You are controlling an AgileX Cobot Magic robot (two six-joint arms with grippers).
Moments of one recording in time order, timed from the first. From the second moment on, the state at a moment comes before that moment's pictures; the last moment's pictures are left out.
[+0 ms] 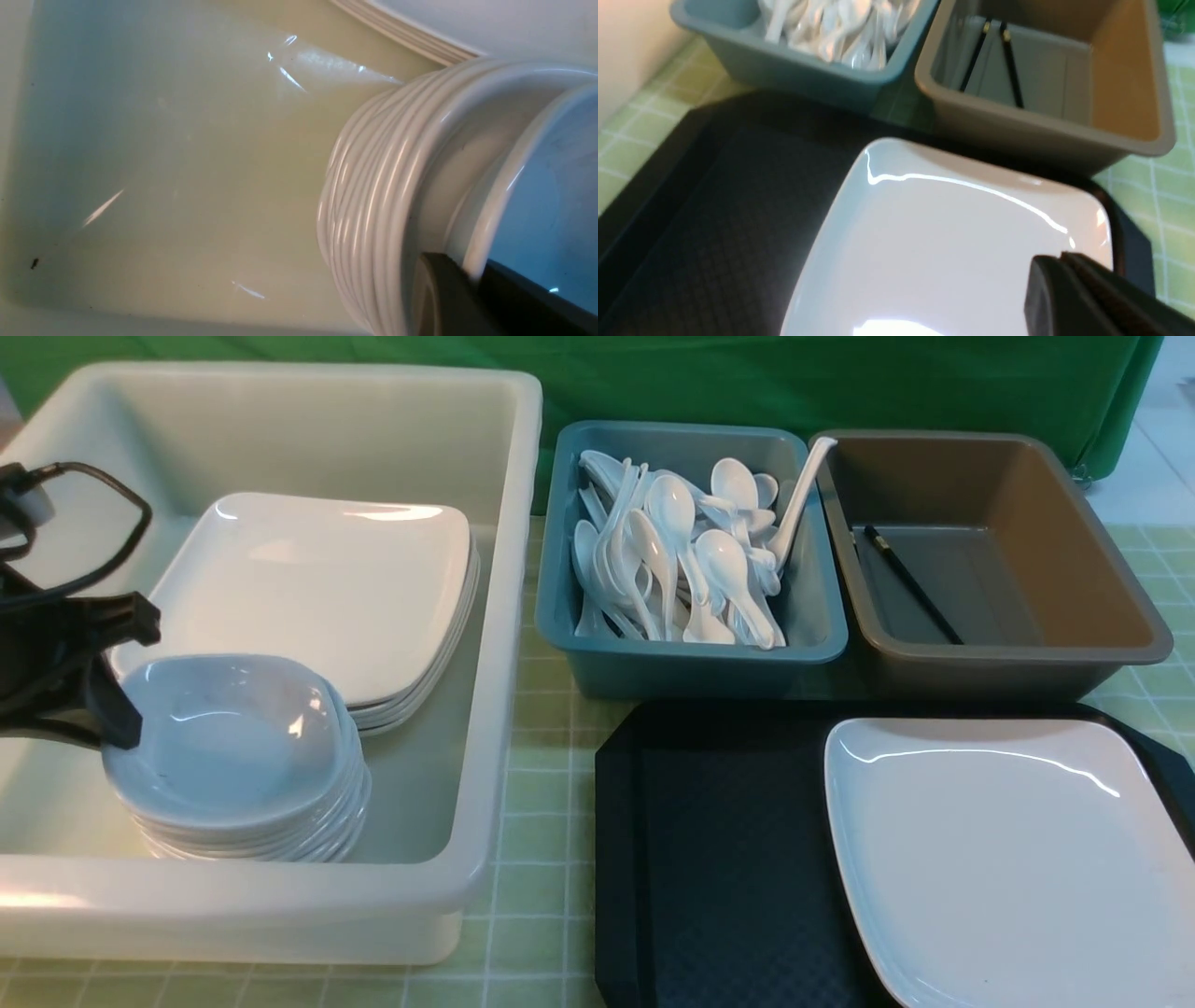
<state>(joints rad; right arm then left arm) 0.19 0.60 -0.59 0.12 0.57 -0.15 0.21 1.51 -1.16 -0.24 1.00 0.06</state>
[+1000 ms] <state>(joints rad) 0.19 0.62 -0.59 0.12 0.58 -0.15 0.11 1.51 -1.30 -0.51 1.10 0.14</state>
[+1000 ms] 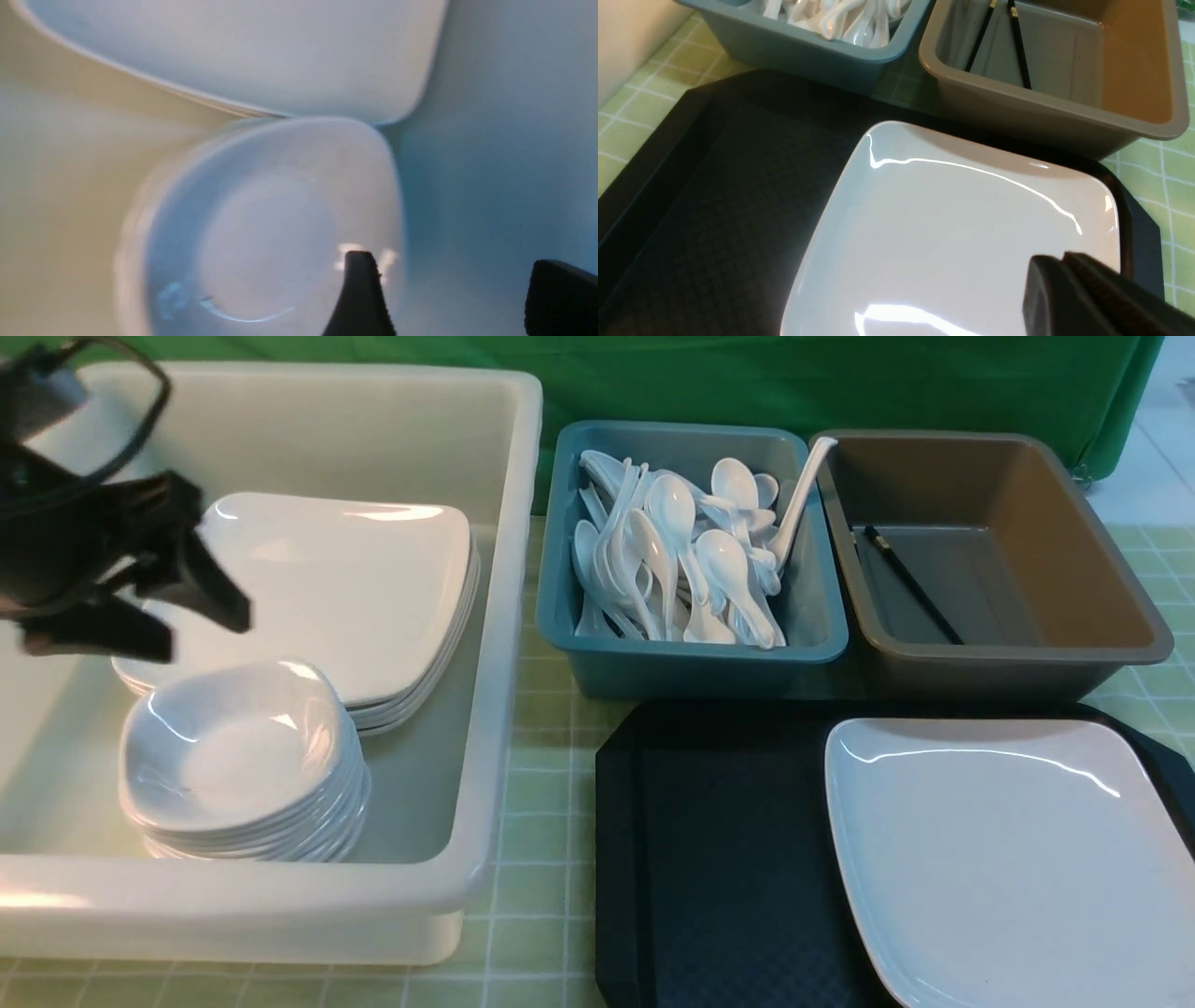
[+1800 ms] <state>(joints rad) 0.19 0.62 -0.59 0.12 0.60 -0.15 -0.77 2.17 -1.71 -0.55 0.90 -0.14</state>
